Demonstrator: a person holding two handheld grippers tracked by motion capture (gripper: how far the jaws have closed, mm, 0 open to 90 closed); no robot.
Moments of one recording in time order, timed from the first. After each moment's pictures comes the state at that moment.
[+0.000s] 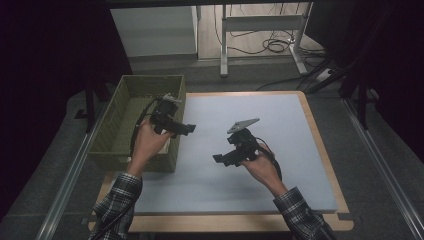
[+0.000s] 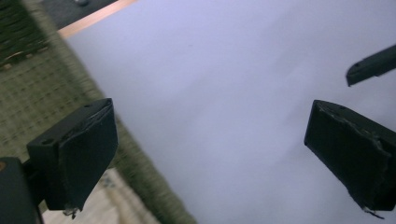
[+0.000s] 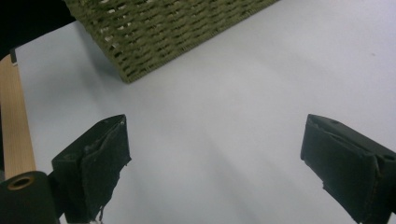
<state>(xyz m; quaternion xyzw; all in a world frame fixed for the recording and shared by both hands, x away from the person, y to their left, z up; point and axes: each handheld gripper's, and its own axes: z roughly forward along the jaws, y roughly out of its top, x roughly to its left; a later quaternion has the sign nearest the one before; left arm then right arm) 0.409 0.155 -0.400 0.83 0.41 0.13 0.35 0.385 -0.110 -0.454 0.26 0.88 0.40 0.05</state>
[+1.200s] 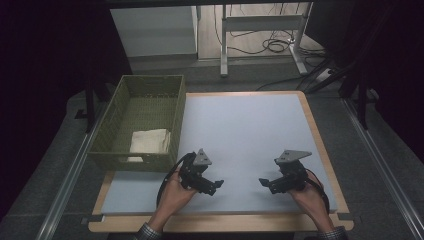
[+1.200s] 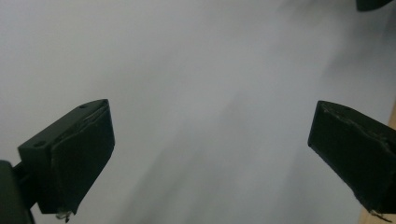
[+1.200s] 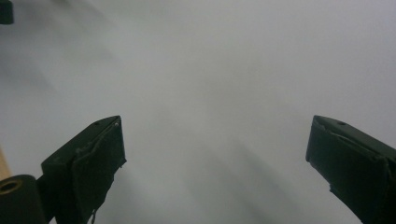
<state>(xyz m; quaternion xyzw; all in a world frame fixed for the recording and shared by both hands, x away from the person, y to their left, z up) 0.303 0.082 -0.512 0.87 0.31 0.12 0.37 0.327 -0.244 -0.500 0.30 0.87 0.37 0.13</state>
